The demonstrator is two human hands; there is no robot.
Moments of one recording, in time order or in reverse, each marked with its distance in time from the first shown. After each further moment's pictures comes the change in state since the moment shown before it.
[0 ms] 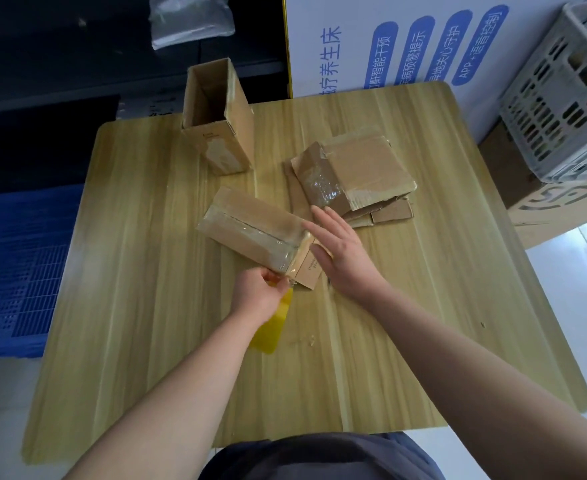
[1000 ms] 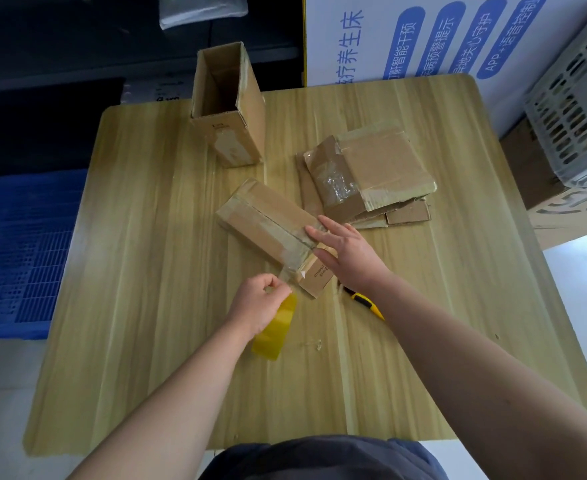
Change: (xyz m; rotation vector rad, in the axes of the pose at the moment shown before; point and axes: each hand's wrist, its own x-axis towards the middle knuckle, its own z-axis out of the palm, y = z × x) left_hand 0.008 -0.028 -0.008 -0.137 -0.165 0.019; right_hand 0.025 0.017 0.013 -0.061 -0.221 0.109
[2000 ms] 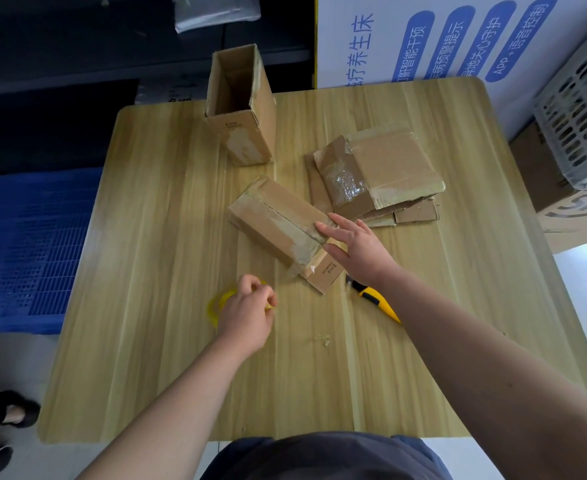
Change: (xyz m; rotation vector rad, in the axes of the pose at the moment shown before) left_hand -0.020 -0.033 -0.014 0.681 0.108 0.161; right_hand 0.002 -0.002 -0.004 -0.021 -0.044 0.051
